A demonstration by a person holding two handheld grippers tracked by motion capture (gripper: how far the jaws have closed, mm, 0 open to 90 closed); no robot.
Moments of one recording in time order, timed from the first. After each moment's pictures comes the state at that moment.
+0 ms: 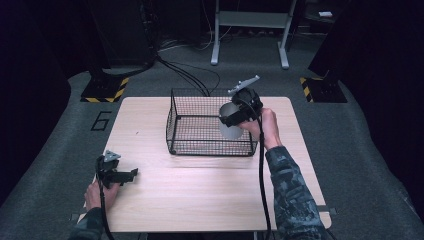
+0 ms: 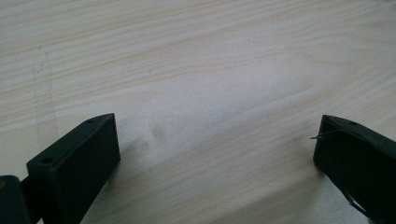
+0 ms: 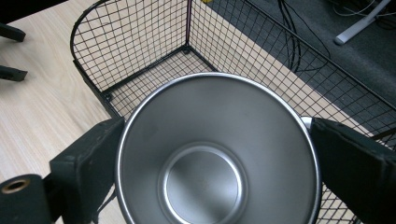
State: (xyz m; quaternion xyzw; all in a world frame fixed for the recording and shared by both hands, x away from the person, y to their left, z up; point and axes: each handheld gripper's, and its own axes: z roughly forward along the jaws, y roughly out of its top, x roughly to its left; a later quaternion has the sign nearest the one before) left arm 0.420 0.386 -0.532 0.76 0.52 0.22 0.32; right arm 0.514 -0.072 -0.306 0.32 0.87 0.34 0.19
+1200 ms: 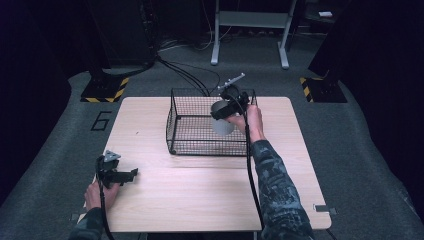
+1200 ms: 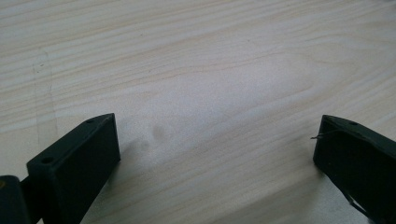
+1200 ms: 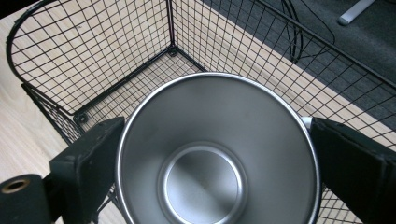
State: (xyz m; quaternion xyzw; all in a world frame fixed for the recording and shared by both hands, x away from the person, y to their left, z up) left arm 0.420 0.386 -0.532 0.76 0.52 0.22 0.32; right arm 0.564 -0.044 -0.340 0.36 0.86 0.32 0.17
